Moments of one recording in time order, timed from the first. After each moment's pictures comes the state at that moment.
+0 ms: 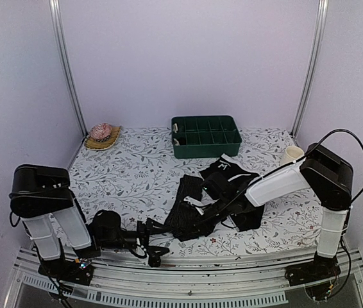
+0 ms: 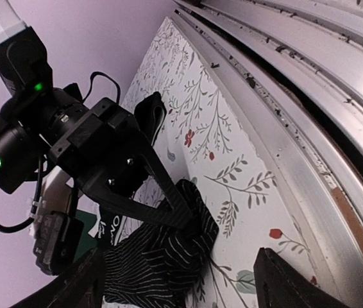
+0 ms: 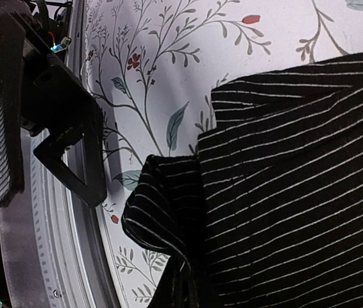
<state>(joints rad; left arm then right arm) -1.08 1.80 0.16 1.33 0.28 1.17 0.95 1.95 1.01 -0.02 -0.64 0.13</state>
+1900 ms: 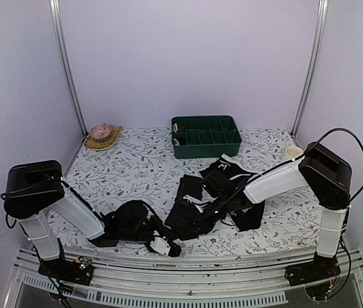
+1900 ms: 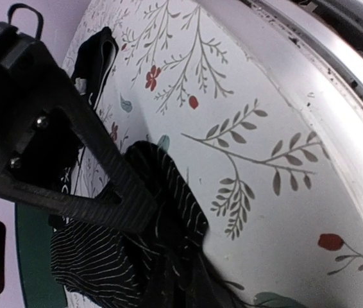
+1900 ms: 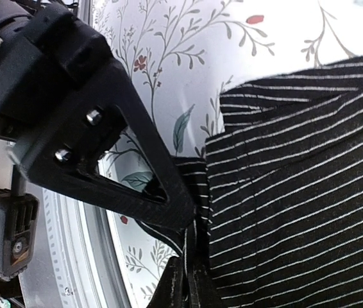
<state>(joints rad) -1.08 1.78 0.43 0.77 0.11 1.17 0.93 1.97 1.05 -0.07 -0.71 0.14</state>
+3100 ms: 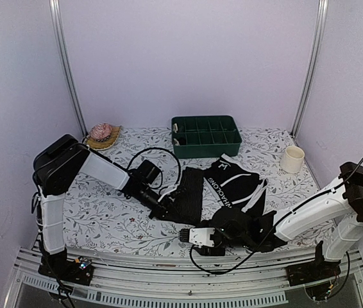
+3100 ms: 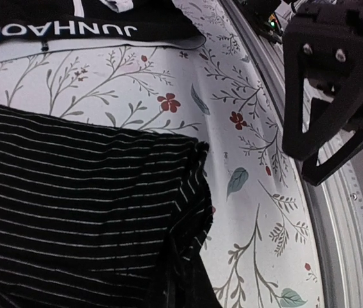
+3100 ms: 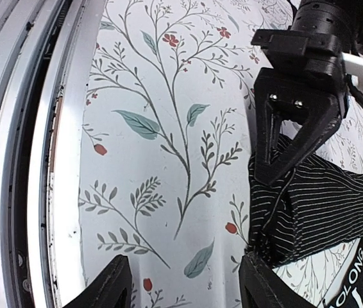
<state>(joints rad) -0.69 2.07 1.05 -0.06 0.93 0.53 1.27 1.61 0.65 0.27 0.13 -0.42</state>
